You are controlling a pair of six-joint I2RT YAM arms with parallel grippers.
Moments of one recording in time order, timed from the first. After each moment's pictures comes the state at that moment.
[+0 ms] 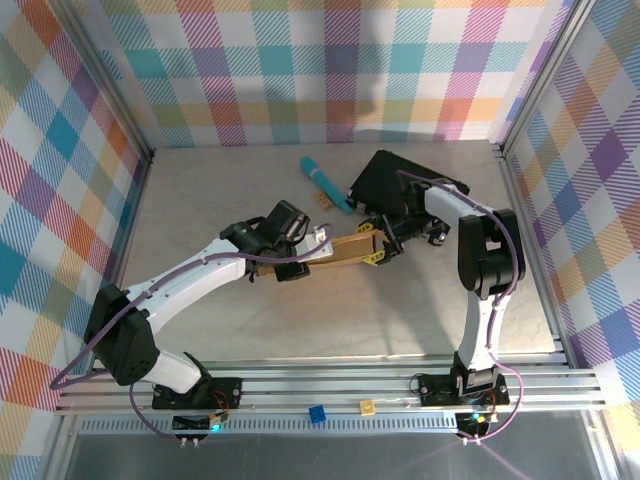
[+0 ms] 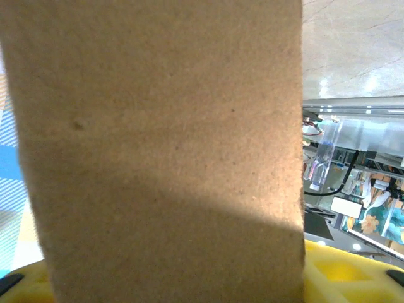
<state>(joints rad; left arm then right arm) -0.73 1.46 1.18 -0.75 -0.03 0.62 0.22 2.02 1.45 -1.21 -1.19 1.02</state>
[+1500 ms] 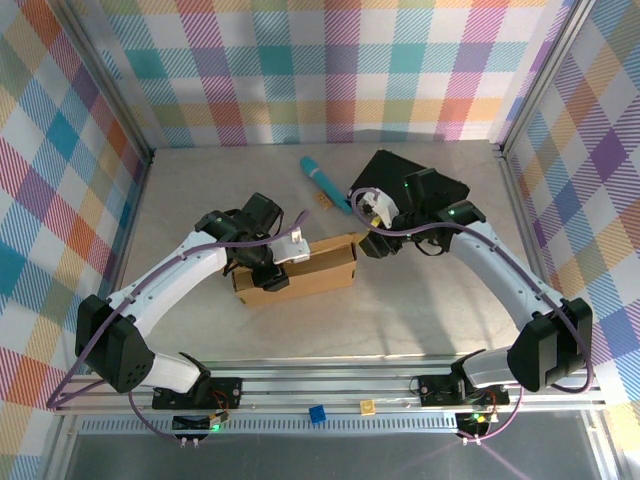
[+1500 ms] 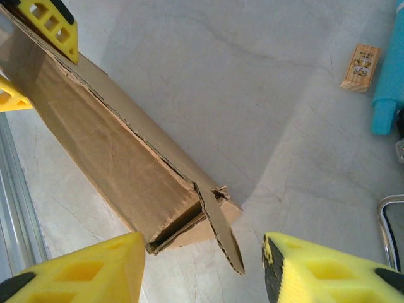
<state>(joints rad) -0.57 1.40 1.22 -1.05 0.18 0.62 0.43 1.38 1.22 -0.76 -0.52 -0.41</state>
